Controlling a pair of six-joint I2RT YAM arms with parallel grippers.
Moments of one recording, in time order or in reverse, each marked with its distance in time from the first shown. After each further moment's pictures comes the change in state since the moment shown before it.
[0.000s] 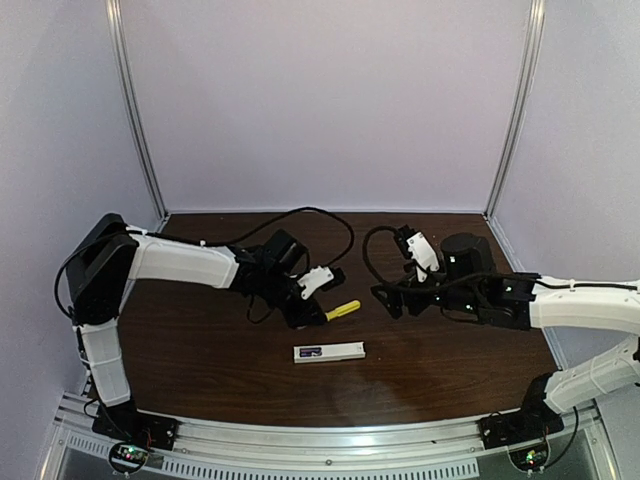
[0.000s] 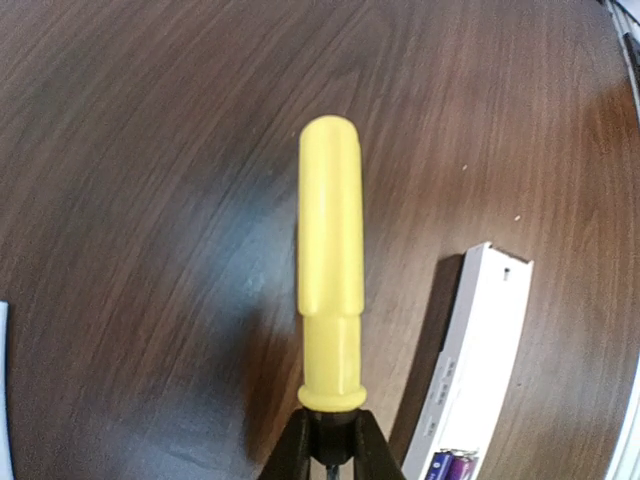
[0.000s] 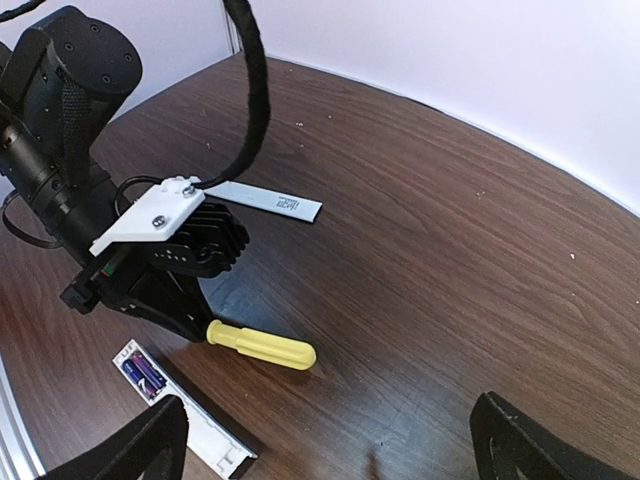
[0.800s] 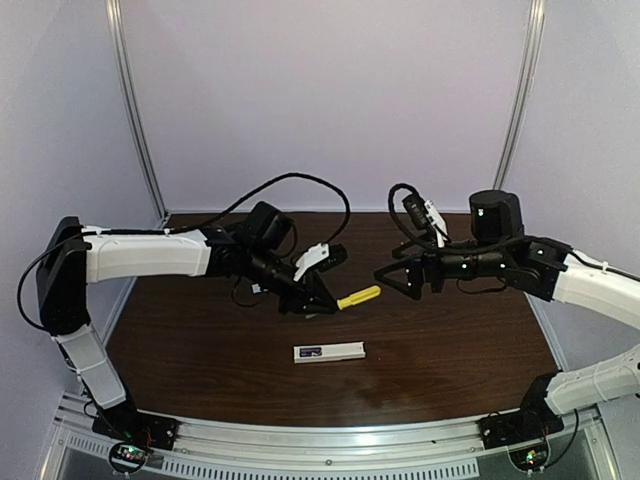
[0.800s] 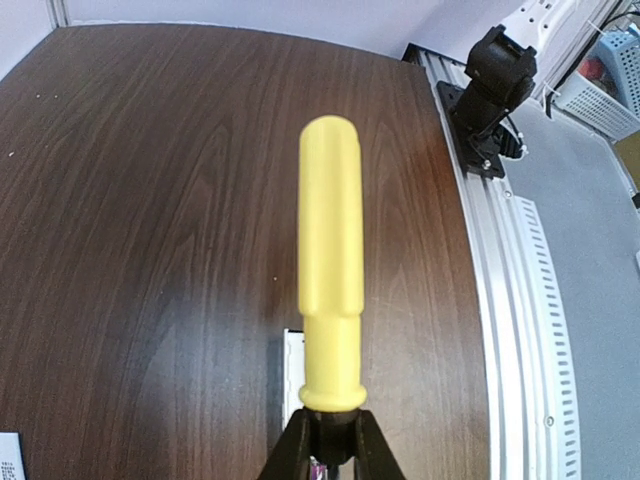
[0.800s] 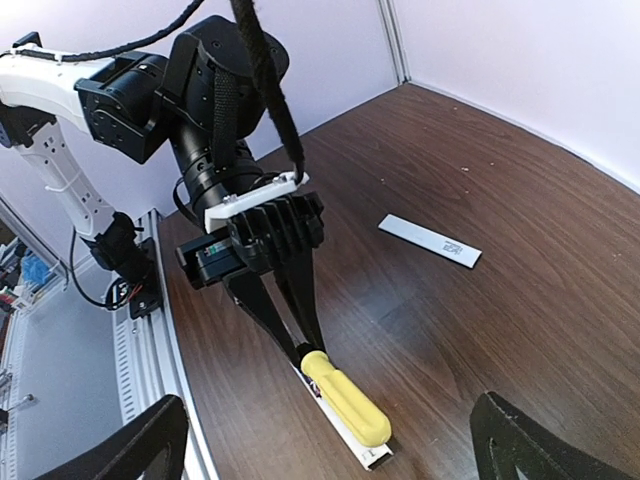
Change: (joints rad) left arm 0.000 -0.183 0.022 -0.028 0.344 0.114; right arm -0.126 -0.092 0.206 -0.228 -0.550 0.019
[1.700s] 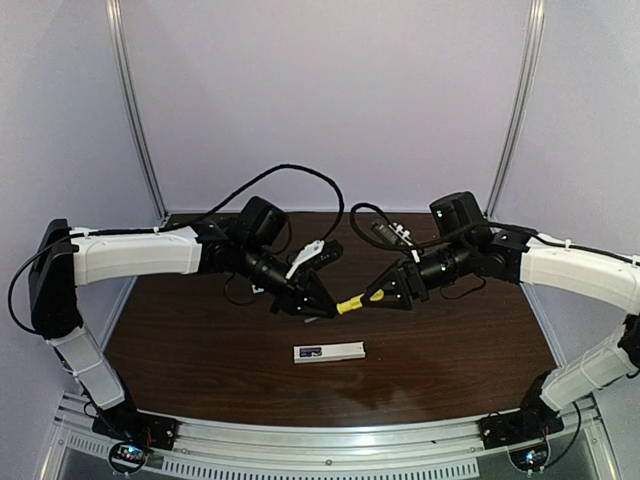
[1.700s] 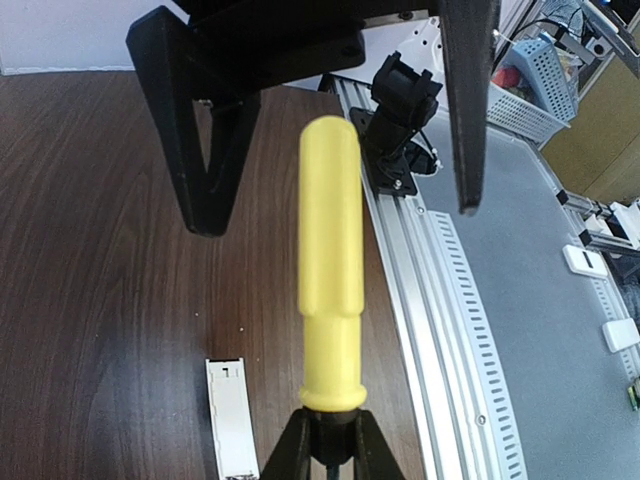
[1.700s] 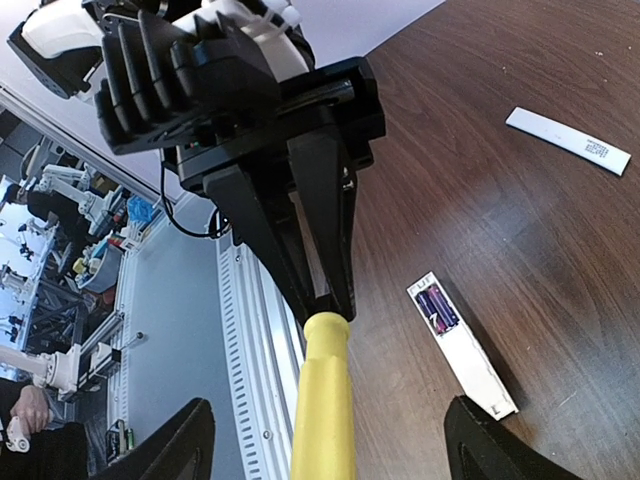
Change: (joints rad) left arm 0.000 -0.051 0.000 -0.040 0.205 0.022; right arm -0.011 0.218 0.107 -0.151 -0.349 0.040
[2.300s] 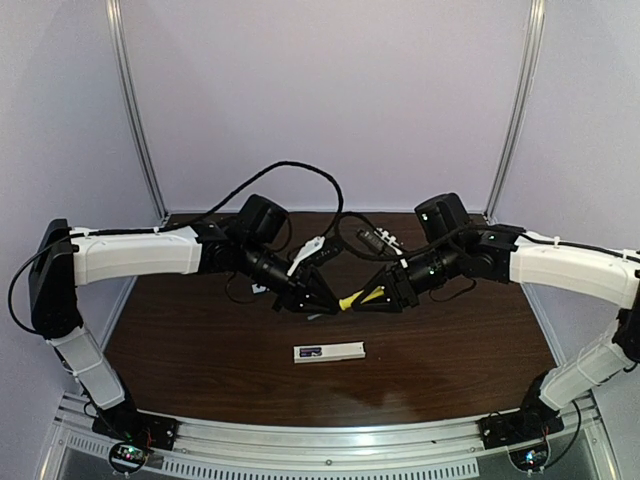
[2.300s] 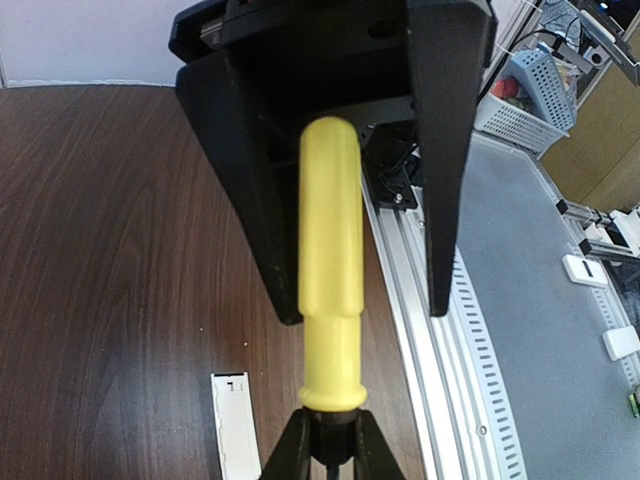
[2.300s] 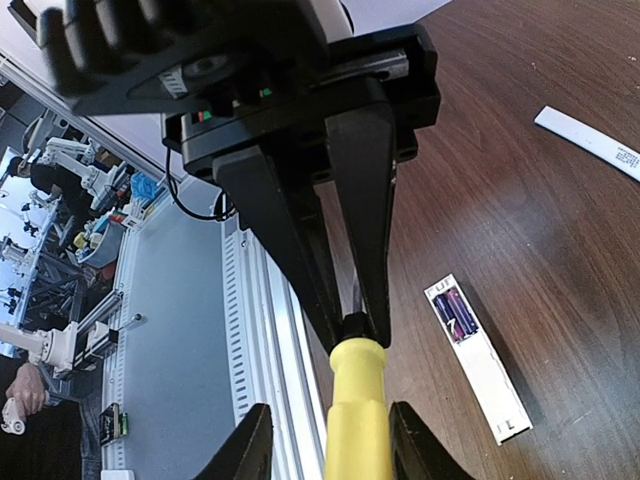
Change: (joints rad) left arm 0.000 0.000 0.000 0.047 0.011 -0.027; right arm 0.058 0.060 0.046 -0.011 0.003 -0.034
